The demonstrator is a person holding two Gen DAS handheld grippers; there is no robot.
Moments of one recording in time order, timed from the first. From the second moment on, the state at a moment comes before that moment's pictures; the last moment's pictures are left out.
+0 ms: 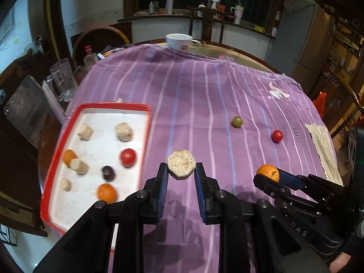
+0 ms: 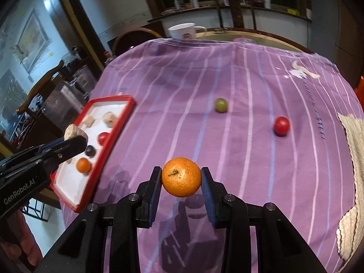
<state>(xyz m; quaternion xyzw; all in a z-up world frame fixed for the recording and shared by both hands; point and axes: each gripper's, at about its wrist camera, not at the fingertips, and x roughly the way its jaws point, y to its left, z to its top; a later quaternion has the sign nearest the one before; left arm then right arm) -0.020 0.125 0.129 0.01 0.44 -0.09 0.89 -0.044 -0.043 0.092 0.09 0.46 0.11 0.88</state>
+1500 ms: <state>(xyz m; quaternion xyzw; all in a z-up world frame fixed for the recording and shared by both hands) -0.035 0.286 0.096 -0.04 0.47 -0.03 0.88 -0.040 0.133 0.089 0.00 0.48 0.19 0.86</state>
